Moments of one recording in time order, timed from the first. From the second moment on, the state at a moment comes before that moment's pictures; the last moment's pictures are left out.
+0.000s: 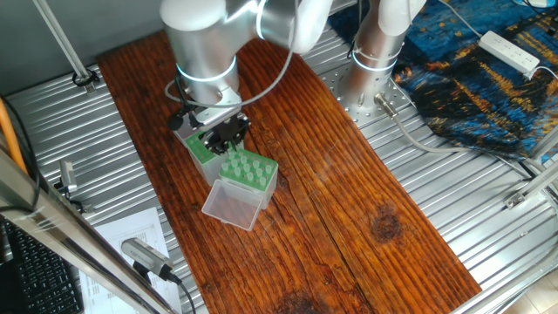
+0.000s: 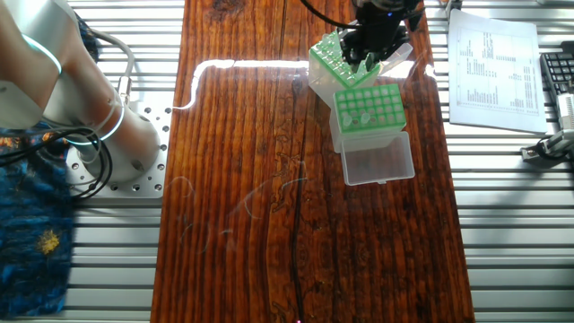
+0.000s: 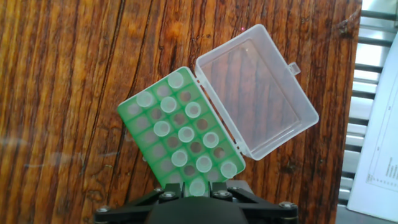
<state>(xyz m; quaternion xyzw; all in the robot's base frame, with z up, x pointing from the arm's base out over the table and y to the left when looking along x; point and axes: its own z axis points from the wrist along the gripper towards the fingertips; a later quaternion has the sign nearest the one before) 0.497 0.100 0.164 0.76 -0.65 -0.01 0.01</state>
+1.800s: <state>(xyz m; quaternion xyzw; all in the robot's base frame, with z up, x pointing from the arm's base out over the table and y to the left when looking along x) 0.500 0.105 0.156 0.76 -0.66 -0.01 0.00</state>
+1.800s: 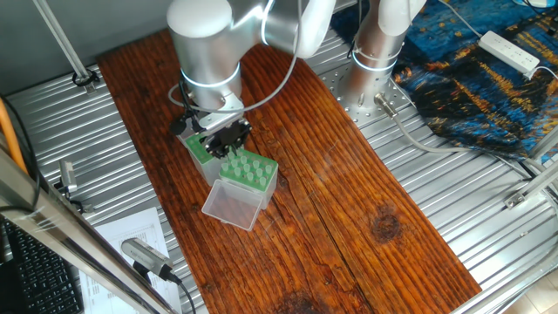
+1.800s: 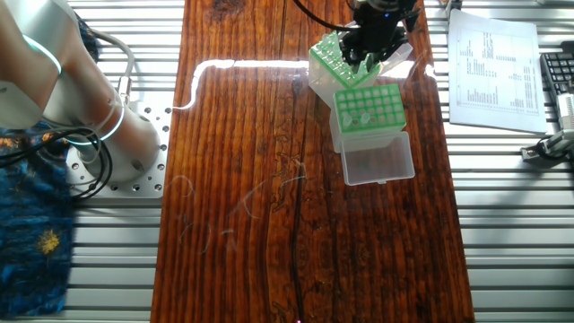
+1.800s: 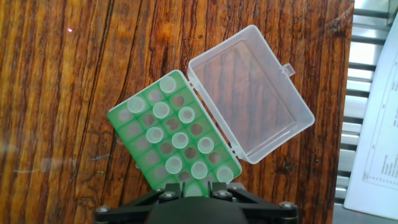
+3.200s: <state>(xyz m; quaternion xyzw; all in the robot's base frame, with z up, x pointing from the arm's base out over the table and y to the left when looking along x) 0.500 0.104 0.153 0.75 -0.66 -0.01 0.00</state>
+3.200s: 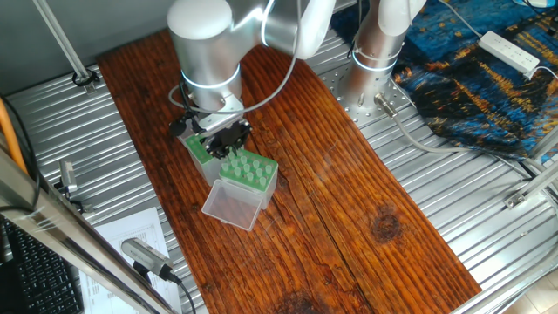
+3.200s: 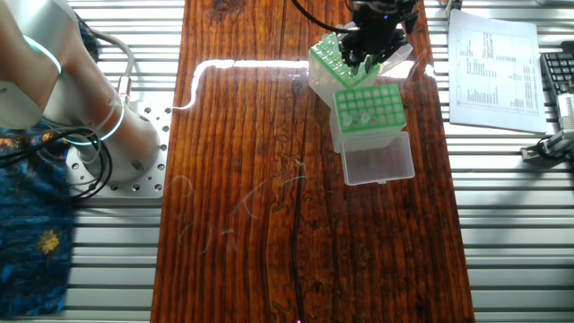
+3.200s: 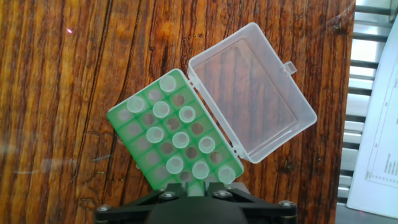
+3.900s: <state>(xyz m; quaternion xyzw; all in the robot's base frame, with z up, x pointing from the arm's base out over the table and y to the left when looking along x) 0.497 0.106 0.163 0.75 -0.66 -0.01 0.01</state>
